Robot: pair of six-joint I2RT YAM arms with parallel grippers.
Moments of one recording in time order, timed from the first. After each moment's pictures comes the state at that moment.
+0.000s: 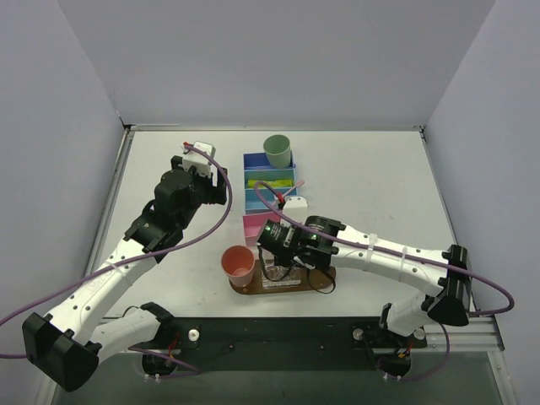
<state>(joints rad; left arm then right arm) -0.55 1.03 0.95 -0.14 -0.28 -0.05 1.21 1.49 1.34 -1.08 0.50 1.02</state>
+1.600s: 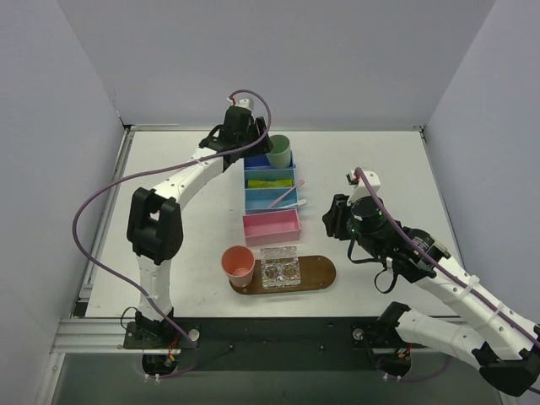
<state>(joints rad) -0.48 2.02 1.79 -0.32 -0.02 -0.57 0.79 0.90 0.98 -0.64 0.36 0.47</state>
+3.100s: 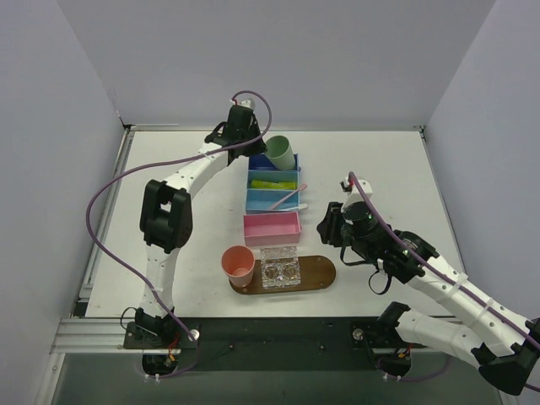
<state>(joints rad) -0.44 2.20 1.95 -0.37 0.03 -0.59 0.79 0.90 0.88 -0.60 0.30 0.56</state>
